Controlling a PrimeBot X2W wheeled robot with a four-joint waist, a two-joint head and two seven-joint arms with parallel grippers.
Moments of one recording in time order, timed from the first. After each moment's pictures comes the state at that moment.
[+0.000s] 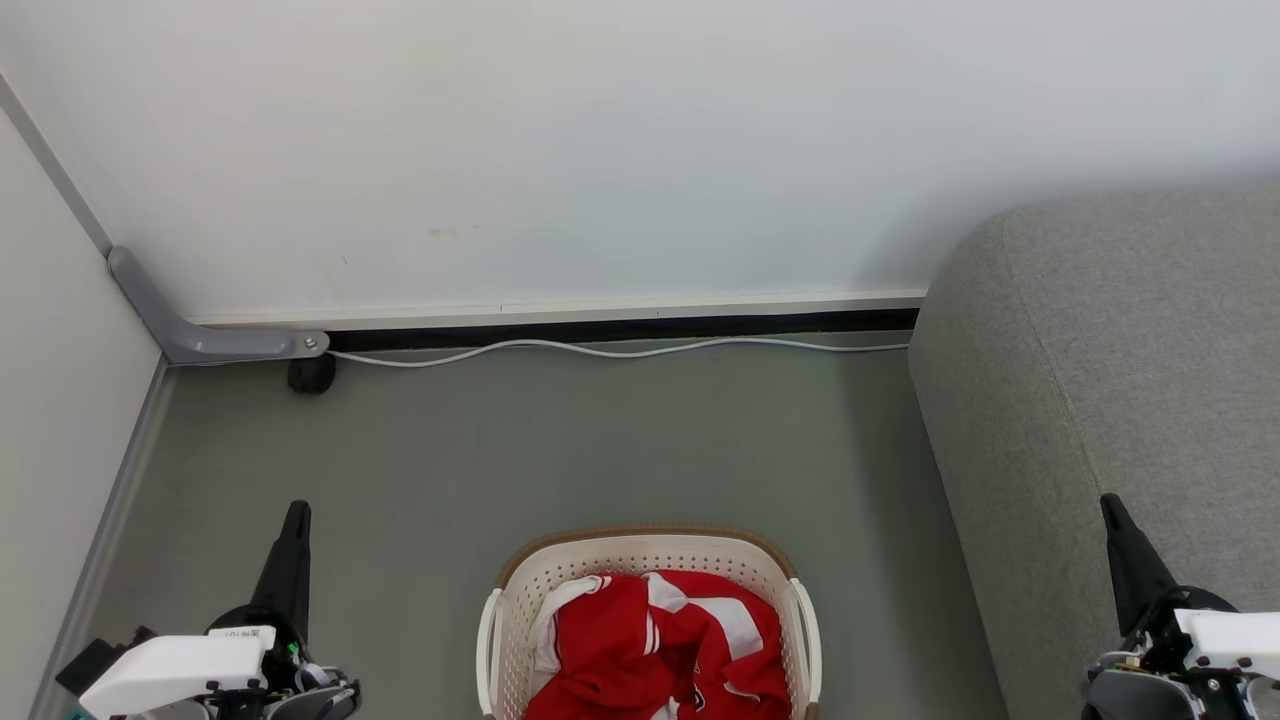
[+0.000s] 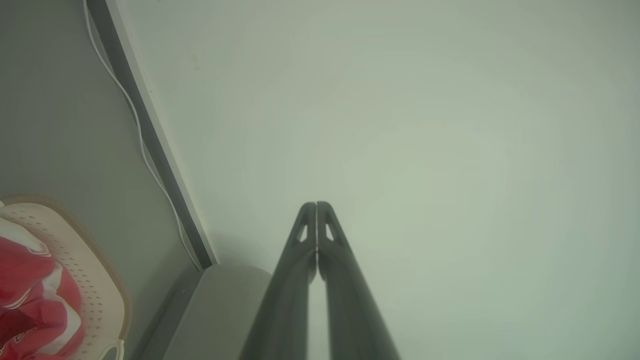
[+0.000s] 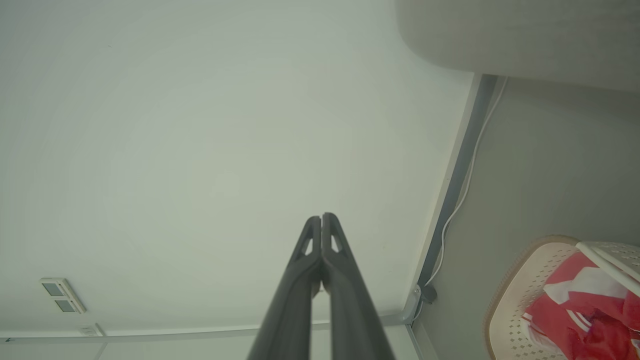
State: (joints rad) left arm -0.05 0.04 0.08 0.27 -1.61 -0.12 0.11; right arm -0.07 -0.04 -0.13 0.28 1.60 0.13 0.11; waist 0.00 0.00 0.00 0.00
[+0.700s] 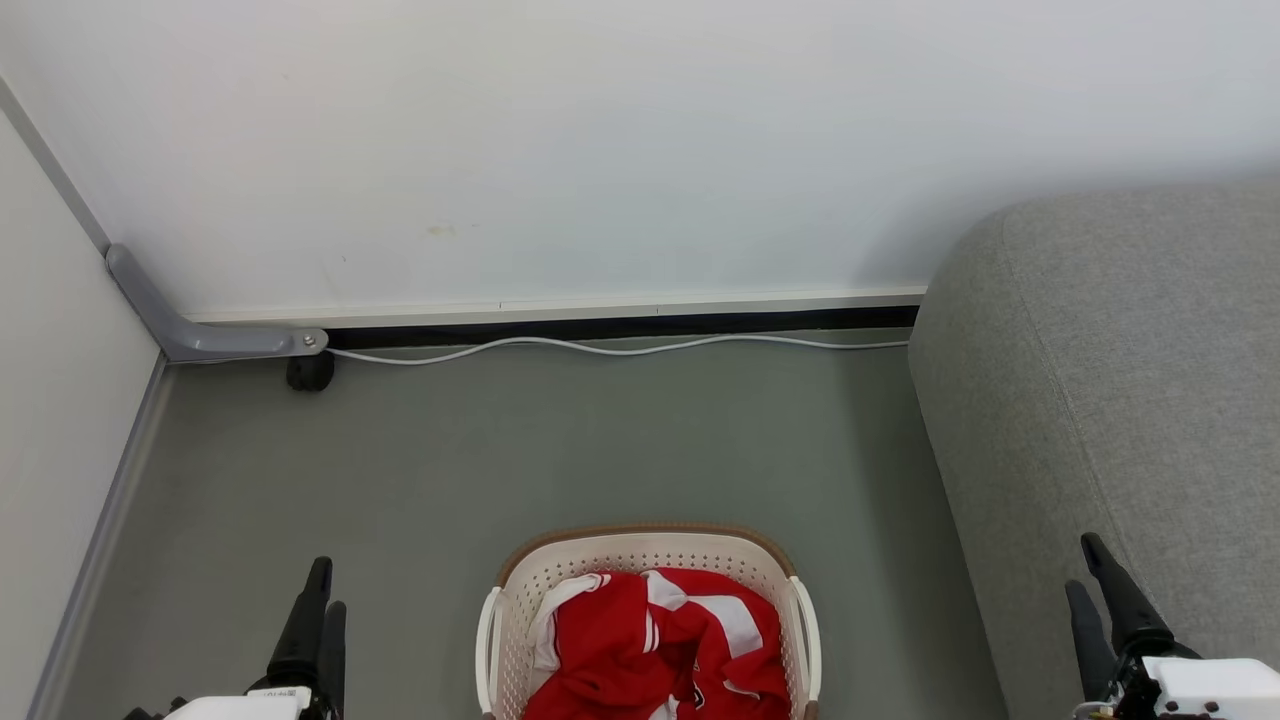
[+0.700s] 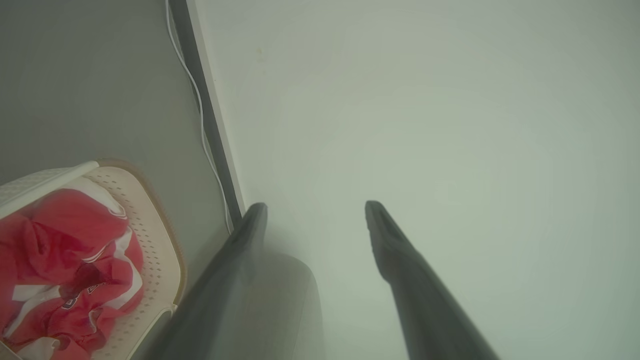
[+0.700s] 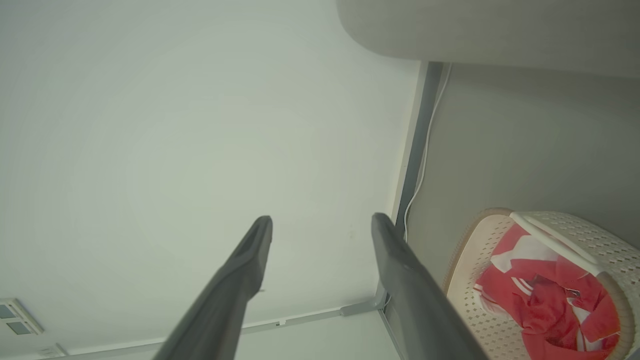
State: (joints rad) left arm 0.01 0.01 0.06 0.35 -1.60 -0.12 0.08; right arm -0.02 -0.02 -0.11 0.34 1.59 0.13 0.10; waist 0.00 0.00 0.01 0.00
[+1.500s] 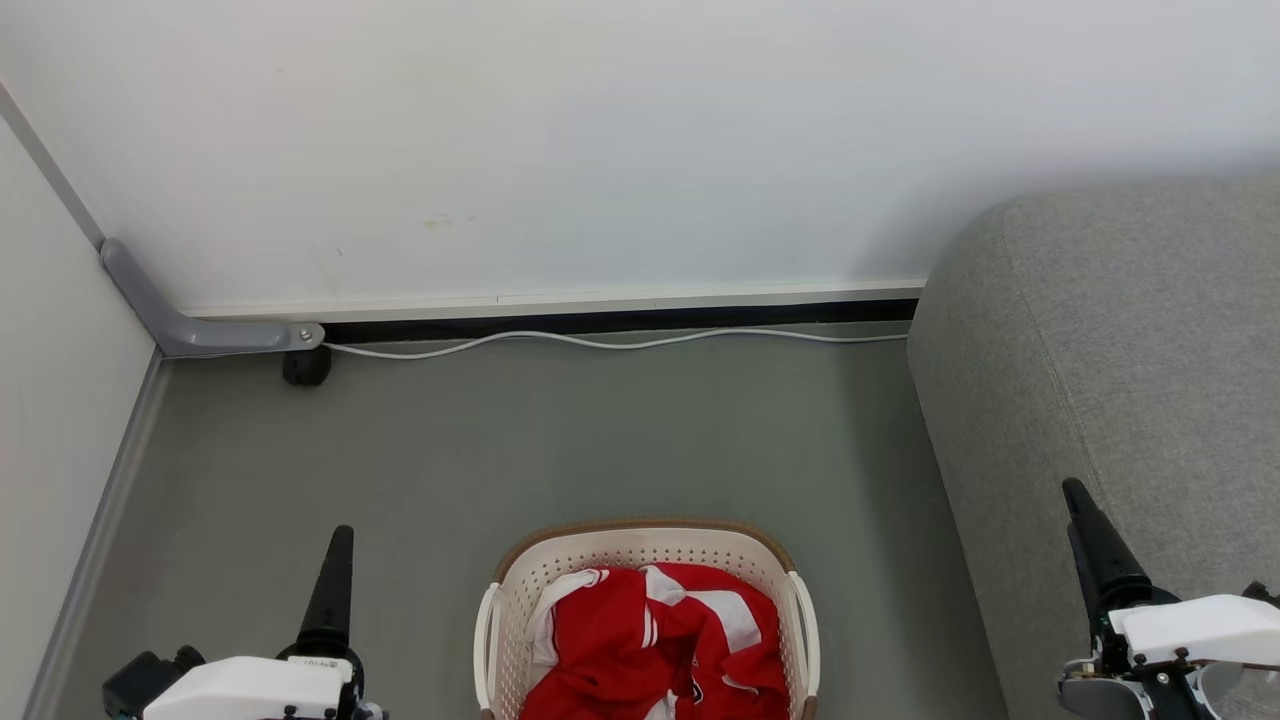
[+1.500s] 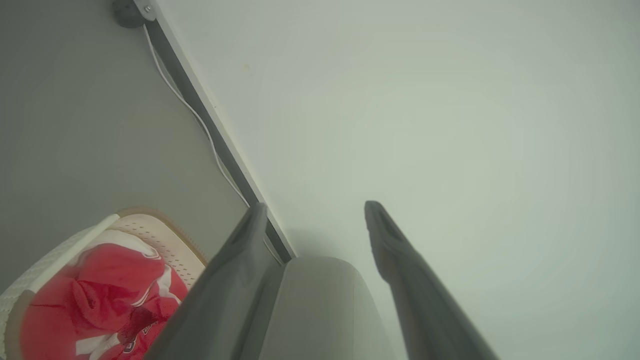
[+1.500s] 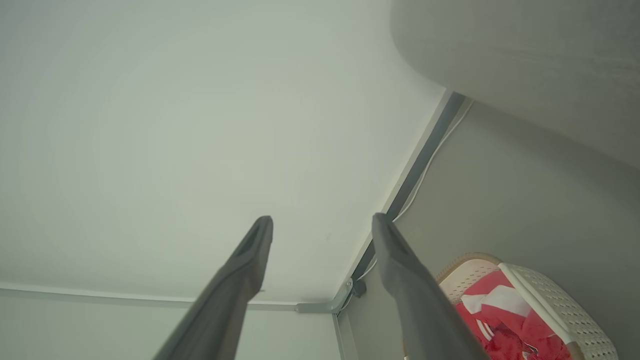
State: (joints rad) left arm -0.03 0.02 0.03 0.35 -1.35 -0.12 0.01; right arm -0.10 -0.12 0.02 0.34 1.45 0.13 0.02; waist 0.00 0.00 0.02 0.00
